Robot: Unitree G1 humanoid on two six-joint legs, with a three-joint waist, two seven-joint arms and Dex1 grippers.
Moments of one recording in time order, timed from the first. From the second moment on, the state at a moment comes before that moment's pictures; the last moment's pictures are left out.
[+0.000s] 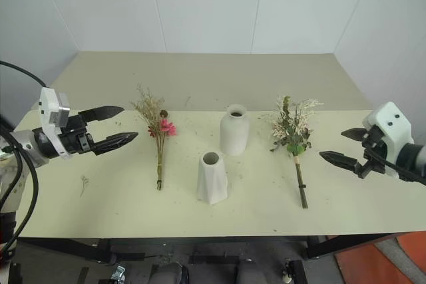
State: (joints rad) left arm -0.41 0.85 0.28 -0.09 -0.59 0.46 -1.09; right arm -0.23 -1.10 -0.34 -0.13 0.44 0.72 0.95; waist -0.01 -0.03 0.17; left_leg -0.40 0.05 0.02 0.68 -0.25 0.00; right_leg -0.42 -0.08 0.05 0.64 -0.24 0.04
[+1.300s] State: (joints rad) left arm -0.66 0.84 0.12 0.05 -0.58 0.45 -1.35; right arm -1.13 -0.79 0.50 0.76 0.18 1.25 0.97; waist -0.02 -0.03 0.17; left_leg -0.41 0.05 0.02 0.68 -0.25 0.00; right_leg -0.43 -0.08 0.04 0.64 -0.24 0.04
